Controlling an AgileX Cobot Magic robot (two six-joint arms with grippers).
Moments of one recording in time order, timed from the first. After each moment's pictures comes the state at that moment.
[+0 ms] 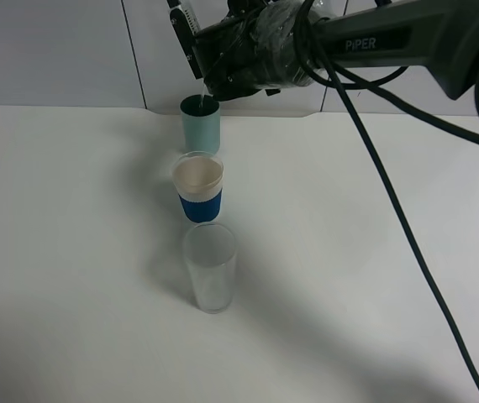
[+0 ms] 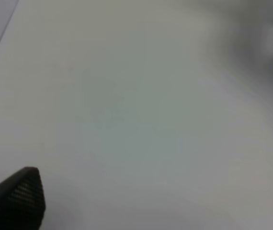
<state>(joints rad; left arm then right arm) 0.06 -0.01 -0.51 0.02 1.05 0.01 0.78 2.21 -1.73 -1.56 0.97 -0.01</state>
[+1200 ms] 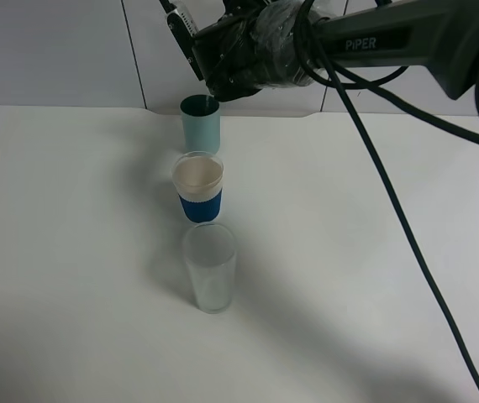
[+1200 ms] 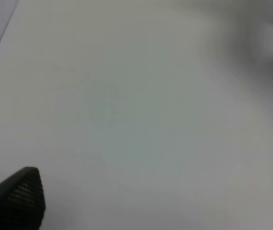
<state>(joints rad) 0.06 -0.01 -0.51 0.02 1.05 0.01 0.78 2.21 -1.73 -1.61 0.96 -0.09</state>
